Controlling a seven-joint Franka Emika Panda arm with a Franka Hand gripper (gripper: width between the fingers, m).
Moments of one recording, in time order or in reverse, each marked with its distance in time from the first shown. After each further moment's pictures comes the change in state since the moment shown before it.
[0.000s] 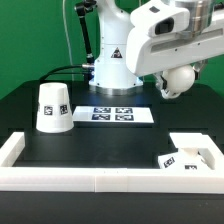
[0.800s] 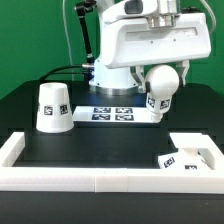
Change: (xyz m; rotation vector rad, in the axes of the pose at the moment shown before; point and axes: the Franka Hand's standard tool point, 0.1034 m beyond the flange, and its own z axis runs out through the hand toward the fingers) arm 0.019 0.055 -0.022 -0.164 0.465 -0.076
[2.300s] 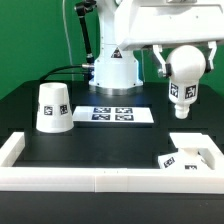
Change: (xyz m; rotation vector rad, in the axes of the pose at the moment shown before) arm 0.073 -0.003 -0.014 -0.031 0.151 0.077
